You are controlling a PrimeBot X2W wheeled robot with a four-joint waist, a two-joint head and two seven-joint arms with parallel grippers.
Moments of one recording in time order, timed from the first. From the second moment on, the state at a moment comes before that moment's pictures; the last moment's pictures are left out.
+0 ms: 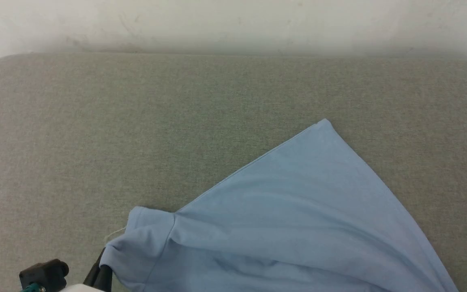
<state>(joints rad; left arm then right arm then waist) 0.28 0.38 -0.17 -0.26 -0.67 0.29 0.11 0.42 -0.06 -0.48 -0.17 0.49 0.13 0.79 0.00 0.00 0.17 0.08</state>
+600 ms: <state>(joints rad) 0.24 0.39 -0.21 -0.31 -0.65 0.30 0.12 -0.22 -0.25 -0.14 0.09 0.44 0.13 0.48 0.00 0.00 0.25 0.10</state>
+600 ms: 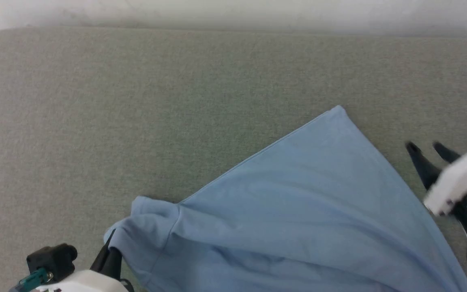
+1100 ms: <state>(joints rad) 0.15 0.35 -0.27 -0.32 -0.63 0.28 0.11 -0.68 -0.36 0.28 0.54 0.55 0.13 0.65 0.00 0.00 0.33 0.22</state>
